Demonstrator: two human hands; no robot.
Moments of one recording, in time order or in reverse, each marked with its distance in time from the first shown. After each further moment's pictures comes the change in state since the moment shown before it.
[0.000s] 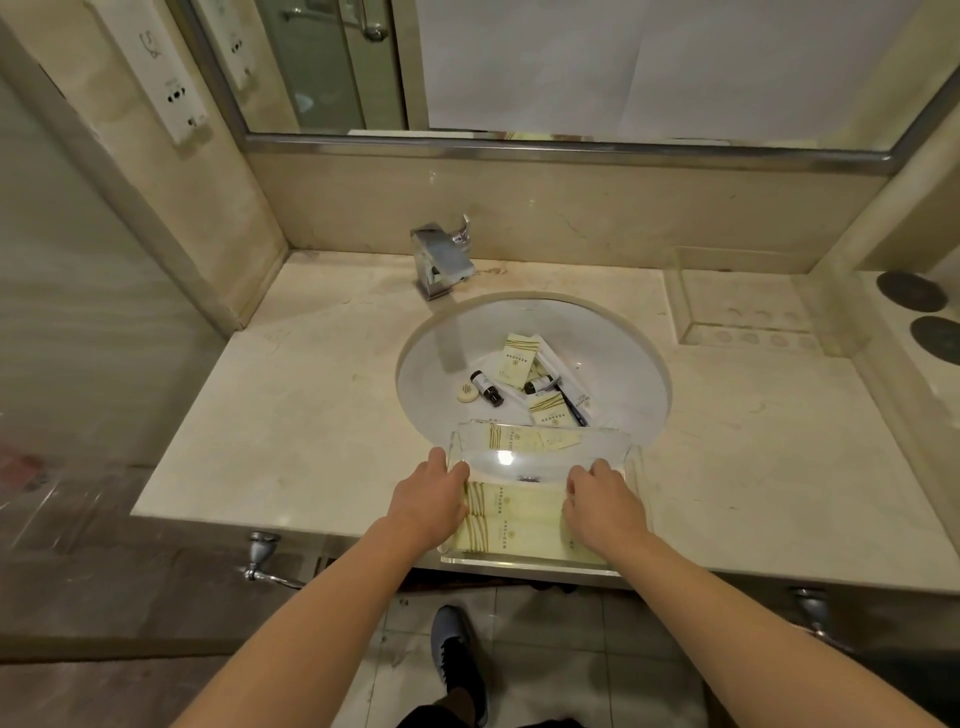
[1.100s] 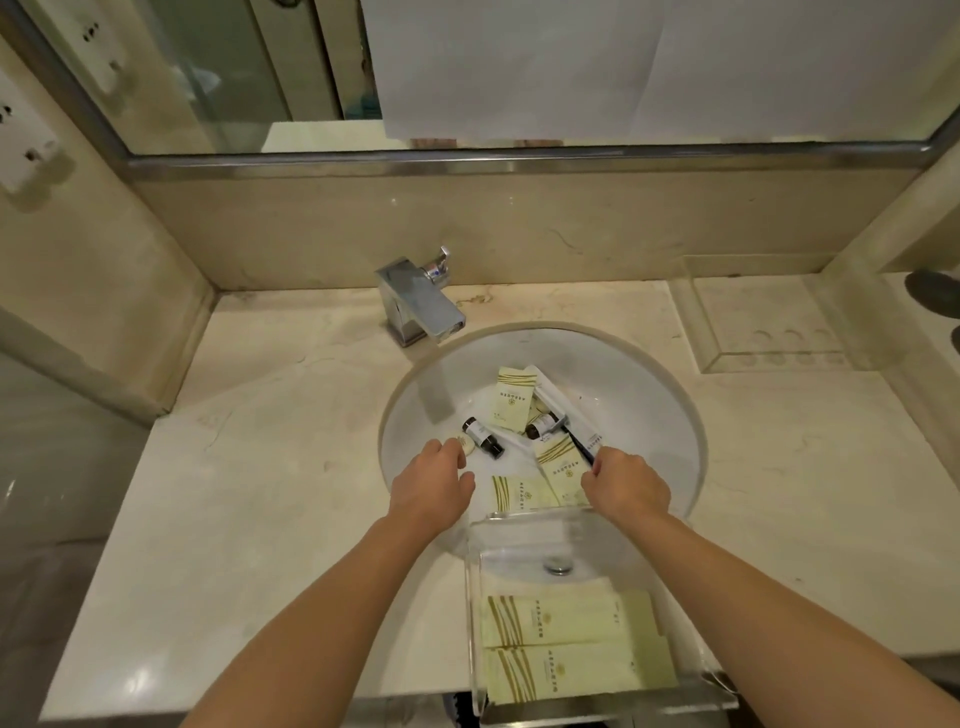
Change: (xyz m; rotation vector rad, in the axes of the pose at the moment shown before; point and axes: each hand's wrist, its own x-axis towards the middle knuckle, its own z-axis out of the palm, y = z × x) left_hand 0.144 -0.045 -0.045 -0.259 0.073 -0.013; right_hand 0.135 -0.023 -0.029 0.022 -0.017 0.332
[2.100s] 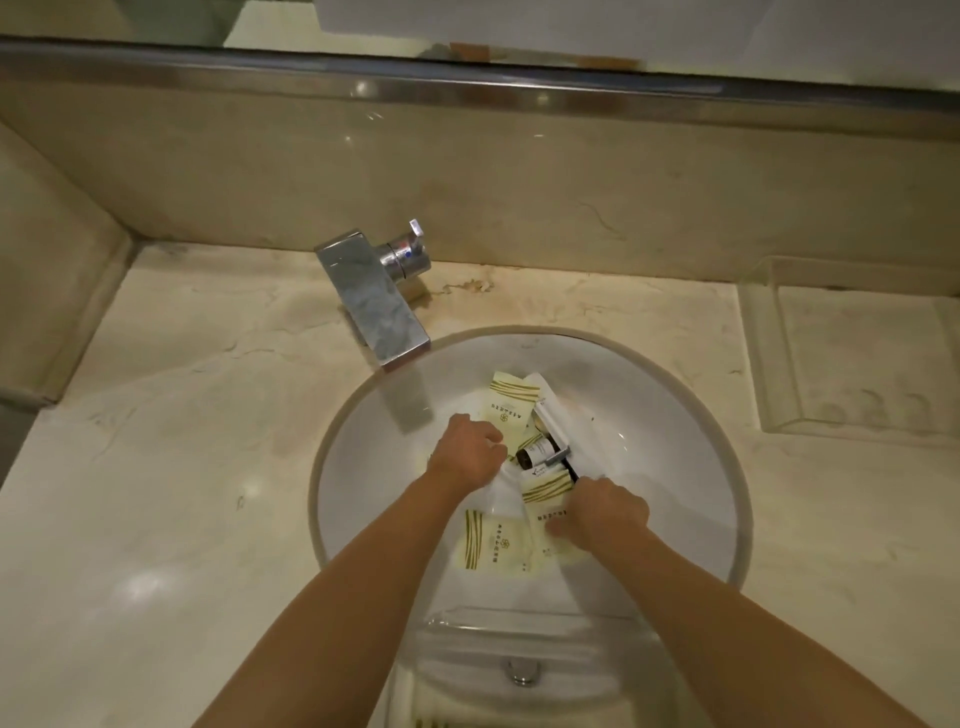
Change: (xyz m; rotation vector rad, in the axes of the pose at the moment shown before) left_hand 0.155 0.036 0.071 -0.340 -0.225 -0.273; right_hand 0.116 -0.012 0.036 -0.303 -0.415 -0.112
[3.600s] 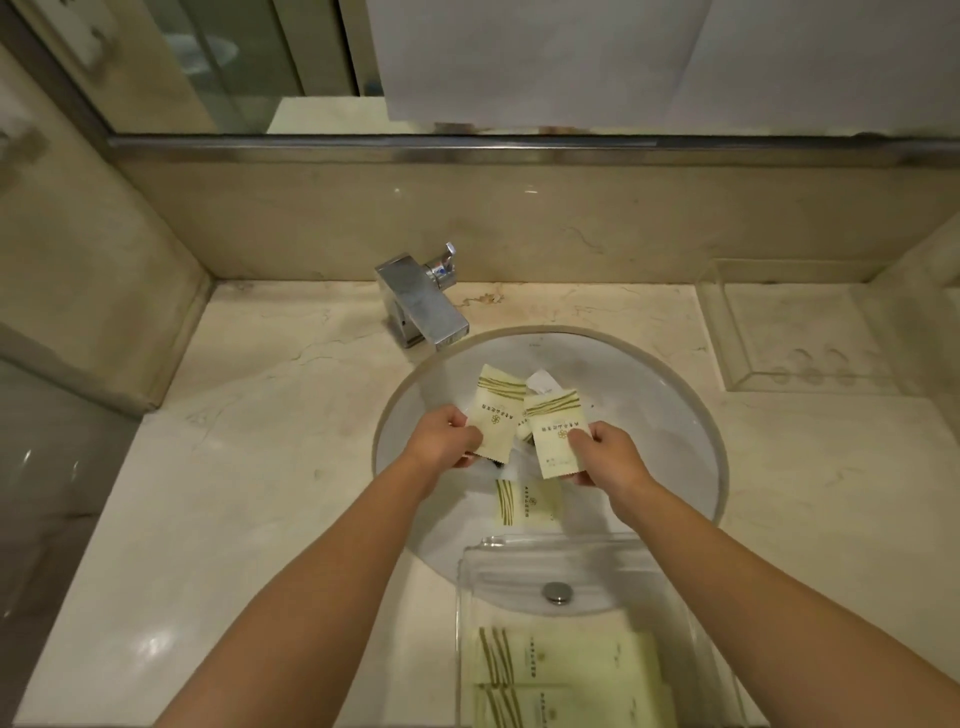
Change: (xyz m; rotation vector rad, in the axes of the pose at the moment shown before) left_hand -0.099 -0.018 -0.071 -0.649 0.024 -0.058; right_hand -0.095 -0.019 -0.027 1.320 0.188 -0.064
